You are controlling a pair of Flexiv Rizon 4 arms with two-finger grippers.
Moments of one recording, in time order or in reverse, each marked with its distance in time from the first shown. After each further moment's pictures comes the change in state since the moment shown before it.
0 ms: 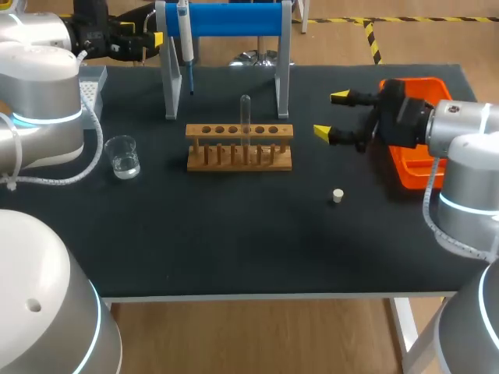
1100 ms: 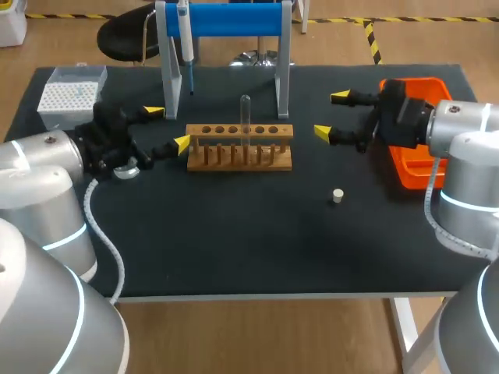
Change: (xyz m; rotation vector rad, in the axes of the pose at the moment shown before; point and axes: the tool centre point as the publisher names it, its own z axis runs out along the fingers) left arm 0.176 0.124 -0.072 0.152 0.163 0.199; right arm 0.000 0.000 -0.001 -0.001 0.001 -0.001
